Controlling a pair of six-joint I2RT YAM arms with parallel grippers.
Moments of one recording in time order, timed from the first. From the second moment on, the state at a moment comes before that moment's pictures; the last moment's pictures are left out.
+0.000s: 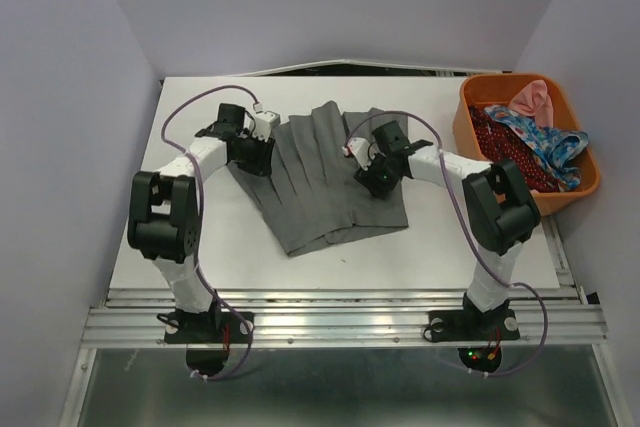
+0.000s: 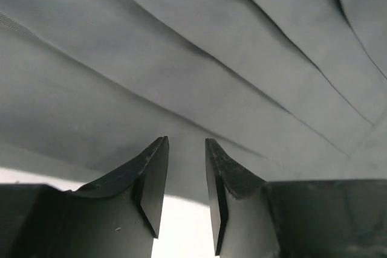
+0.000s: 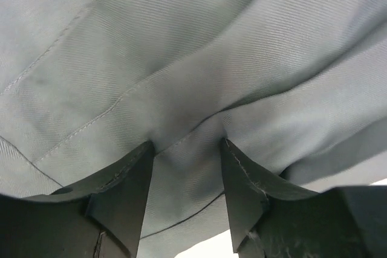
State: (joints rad) left arm -0.16 1.71 1.18 -0.45 0.39 0.25; right arm 0.46 1.92 1.28 -0.45 -0.18 -0.54
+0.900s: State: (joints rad) left arm -0.18 1.70 1.50 -0.49 0.31 0.36; right arm 0.42 1.85 1.51 -0.57 -0.53 -0.26
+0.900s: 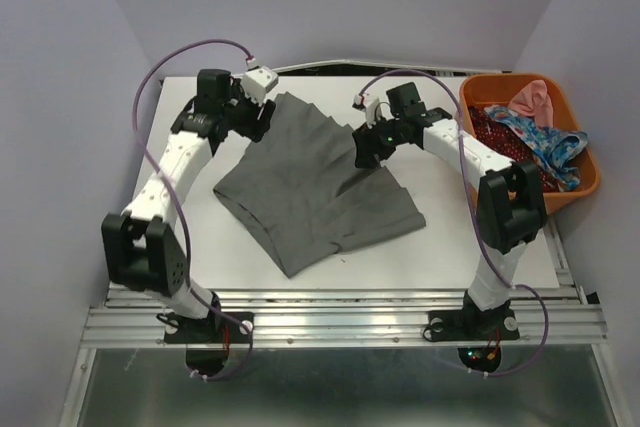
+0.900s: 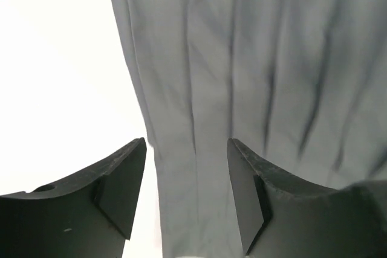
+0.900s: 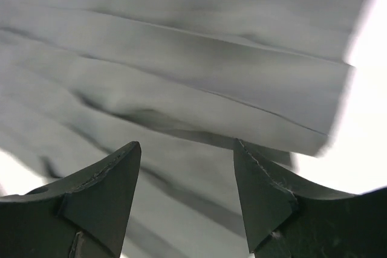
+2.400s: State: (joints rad) left arm -0.32 1.95 1.41 -0.60 0.51 0.59; right arm 0.26 1.82 1.65 -0.62 -0.68 -0.38
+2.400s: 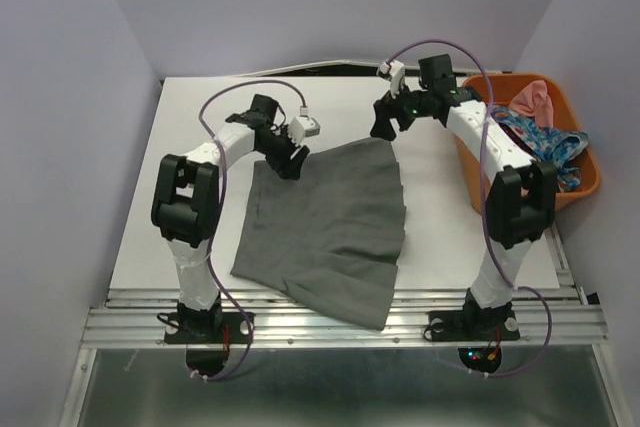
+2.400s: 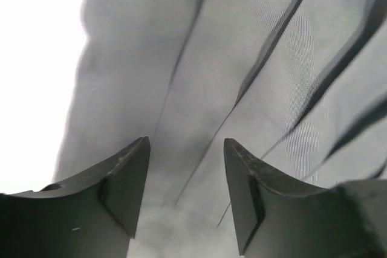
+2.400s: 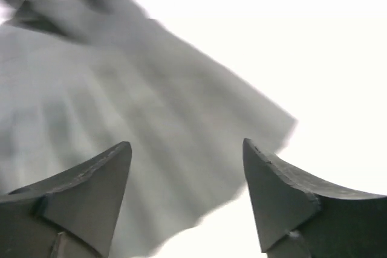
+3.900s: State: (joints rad) left arm -0.18 2.20 1.79 -0.83 0.44 0.76; right arm 0.27 2.55 2.26 -0.53 -0.39 -0.74
